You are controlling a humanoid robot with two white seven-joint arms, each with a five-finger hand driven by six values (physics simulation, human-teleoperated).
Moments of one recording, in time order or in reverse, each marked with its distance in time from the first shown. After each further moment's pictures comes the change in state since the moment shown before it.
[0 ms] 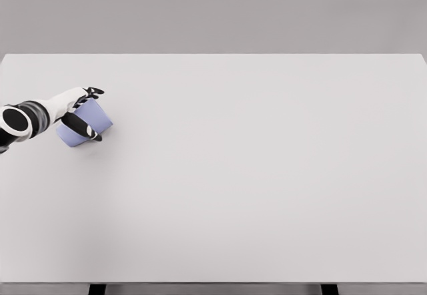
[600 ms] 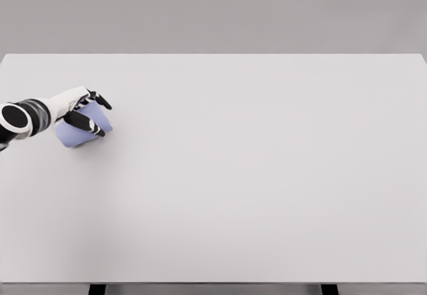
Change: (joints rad) left arm -0.005 -0.002 0.012 0.001 0.013 -0.001 -0.040; right arm 0.000 0.000 0.000 0.000 0.000 0.000 0.000
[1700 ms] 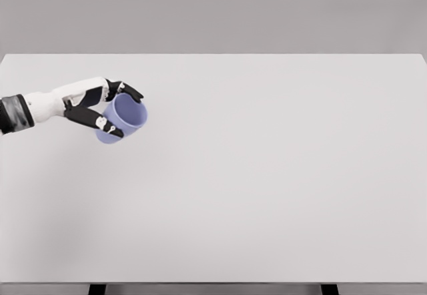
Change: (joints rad) left arm 0.077 -0.029 0.043 0.365 0.187 -0.986 -0.590; right arm 0.000 0.000 0.000 0.000 0.000 0.000 0.000
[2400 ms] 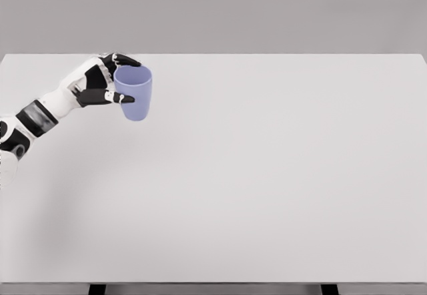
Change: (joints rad) left arm 0.216 -0.295 0.354 0.366 0.182 -0.127 -0.090; right arm 0.000 0.000 0.000 0.000 0.000 0.000 0.000
